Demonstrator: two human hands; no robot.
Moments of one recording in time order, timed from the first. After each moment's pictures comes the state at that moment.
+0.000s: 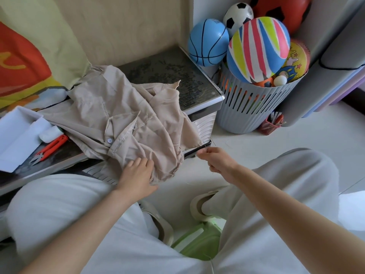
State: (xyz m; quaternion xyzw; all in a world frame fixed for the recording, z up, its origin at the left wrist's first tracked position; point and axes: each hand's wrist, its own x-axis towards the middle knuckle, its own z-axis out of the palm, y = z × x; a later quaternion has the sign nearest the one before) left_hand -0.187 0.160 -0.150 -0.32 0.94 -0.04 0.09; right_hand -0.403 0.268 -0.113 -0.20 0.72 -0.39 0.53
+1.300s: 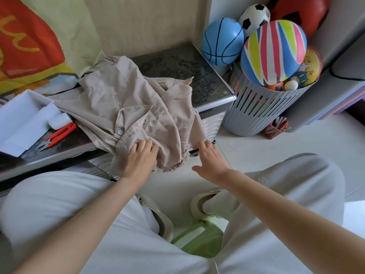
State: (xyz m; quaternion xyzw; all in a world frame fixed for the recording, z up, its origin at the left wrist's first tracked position) left_hand -0.184 0.139 -0.163 -0.30 0.93 -0.20 -0.06; right_hand -0.368 0.251 -0.126 -0.56 0.79 -0.09 0.24
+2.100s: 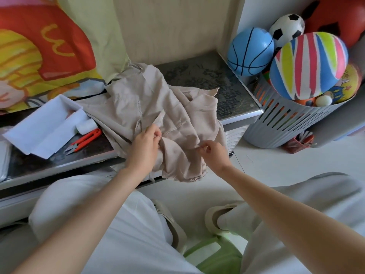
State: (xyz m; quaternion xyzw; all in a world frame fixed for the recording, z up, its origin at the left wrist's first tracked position) left_hand -0.175 0.095 -0.102 -0.46 0.82 0.21 -0.25; right_hand -0.358 0.179 -0.143 -0.42 0.81 -0.29 0.29
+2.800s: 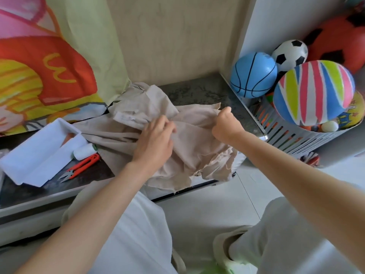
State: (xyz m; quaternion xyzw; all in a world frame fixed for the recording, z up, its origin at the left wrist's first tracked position) left_hand -0.221 0.042 -0.065 -0.36 0.91 0.04 -0.21; right_hand -0.417 0.078 -0.045 -0.43 0.86 -0.16 0.24
